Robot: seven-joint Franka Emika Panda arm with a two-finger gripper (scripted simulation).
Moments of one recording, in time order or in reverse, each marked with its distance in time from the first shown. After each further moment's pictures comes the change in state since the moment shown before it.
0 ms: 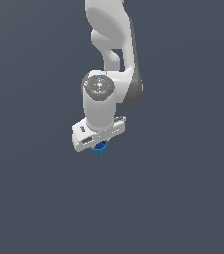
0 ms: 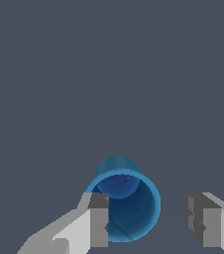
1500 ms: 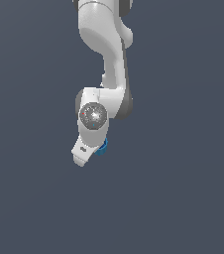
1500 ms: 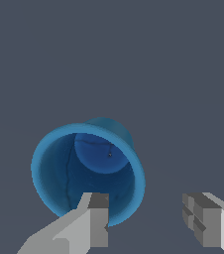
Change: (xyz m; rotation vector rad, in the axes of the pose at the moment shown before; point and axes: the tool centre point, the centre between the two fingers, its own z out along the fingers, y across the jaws) arm -0.021 0.028 0.051 0.060 -0.170 -0.571
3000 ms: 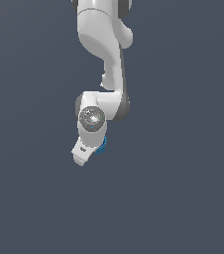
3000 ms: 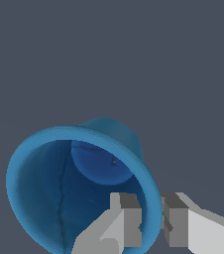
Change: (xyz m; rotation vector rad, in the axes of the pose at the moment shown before) arm -0.005 -0.003 0.024 0.003 -0.001 -0.007
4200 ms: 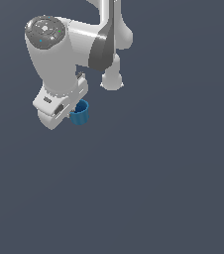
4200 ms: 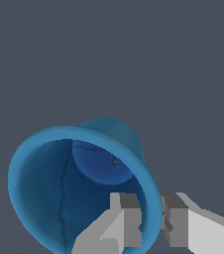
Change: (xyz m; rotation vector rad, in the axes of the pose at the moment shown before) arm -0.121 -0.033 -0.152 -0.002 0.001 0.002
